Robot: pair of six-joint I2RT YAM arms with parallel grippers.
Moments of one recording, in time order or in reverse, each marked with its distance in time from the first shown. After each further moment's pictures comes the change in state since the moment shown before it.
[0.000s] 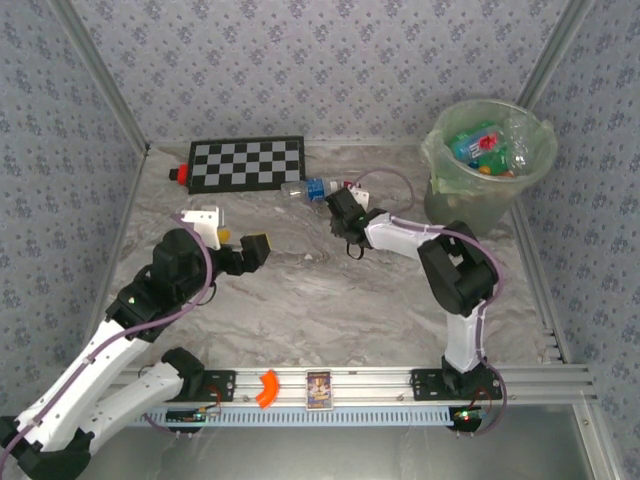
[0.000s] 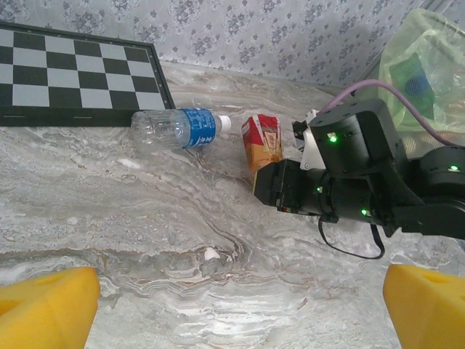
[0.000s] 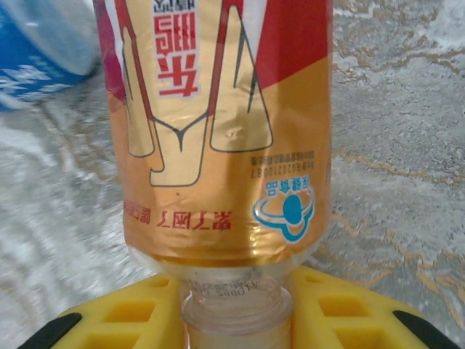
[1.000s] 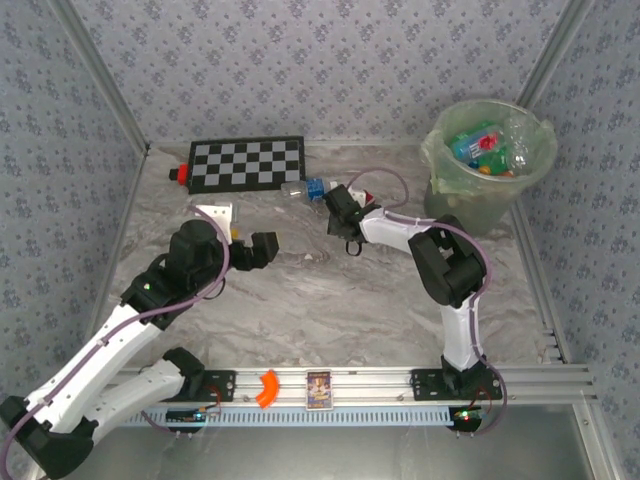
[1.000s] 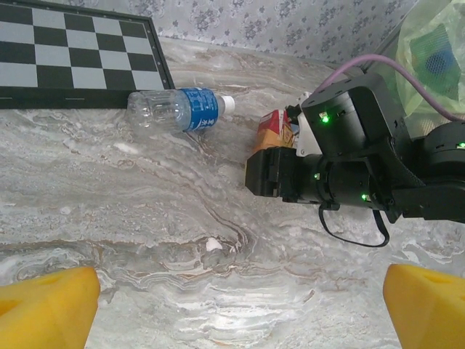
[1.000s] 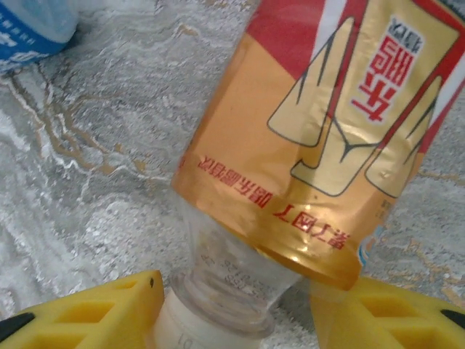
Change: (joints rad) left arm -0.007 0.101 0.013 0.019 0.006 0.000; right arm -0.034 0.112 0.090 -0.073 -0.038 -0.027
